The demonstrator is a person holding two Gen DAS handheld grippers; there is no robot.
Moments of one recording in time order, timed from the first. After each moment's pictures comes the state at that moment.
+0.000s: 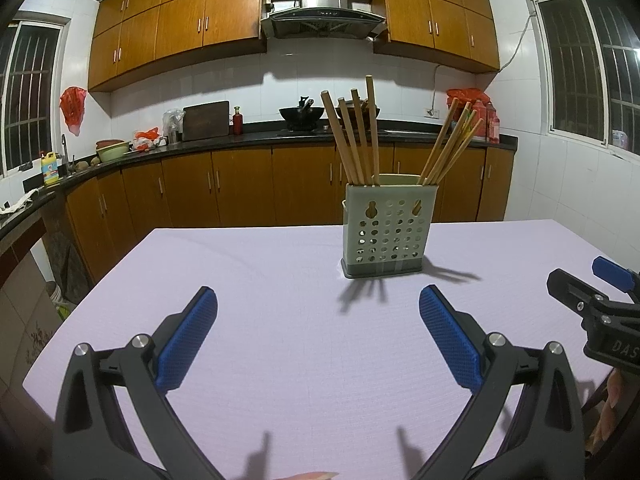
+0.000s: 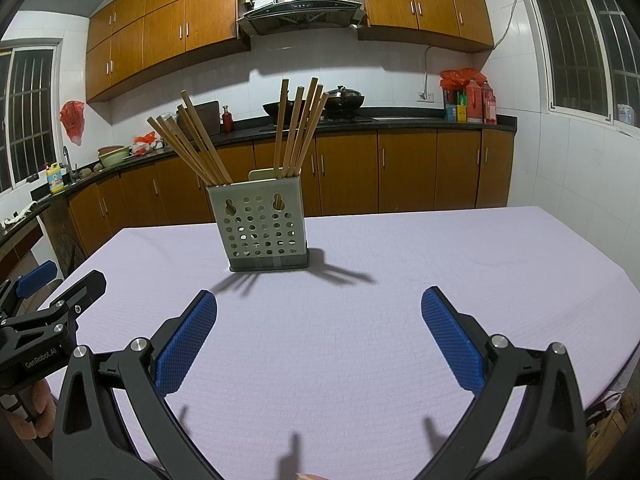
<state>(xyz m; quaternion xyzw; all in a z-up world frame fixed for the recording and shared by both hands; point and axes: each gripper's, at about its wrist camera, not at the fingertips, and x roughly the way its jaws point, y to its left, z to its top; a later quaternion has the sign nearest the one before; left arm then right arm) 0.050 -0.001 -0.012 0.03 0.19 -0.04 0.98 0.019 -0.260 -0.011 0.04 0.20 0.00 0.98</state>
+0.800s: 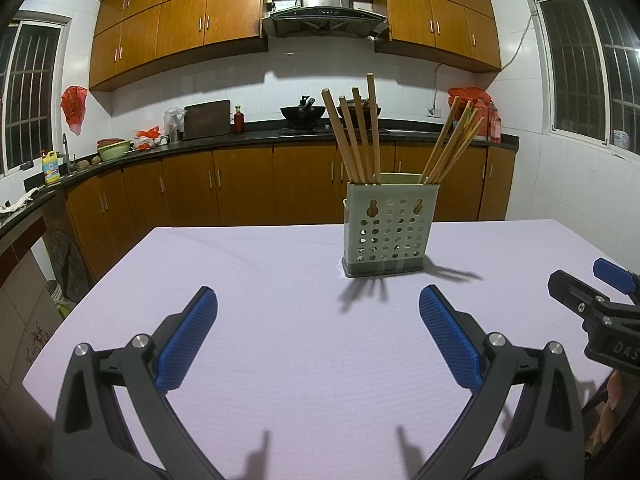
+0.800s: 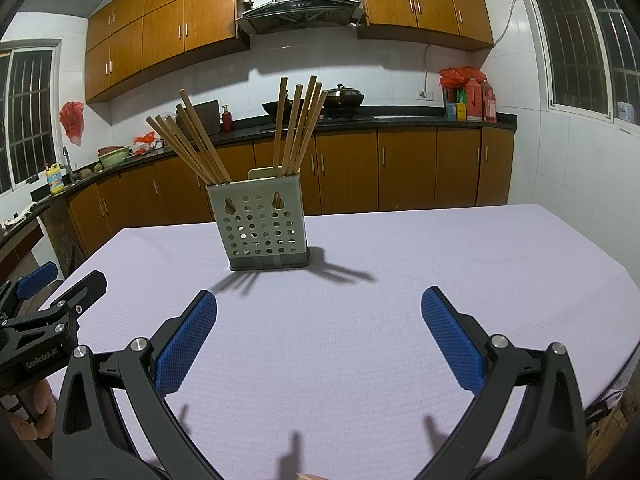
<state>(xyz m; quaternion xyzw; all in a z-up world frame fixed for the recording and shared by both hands) 0.051 -0.002 -0.015 0.02 0.19 -0.04 0.98 0.018 -0.259 -0.013 0.05 0.20 0.00 0.98</state>
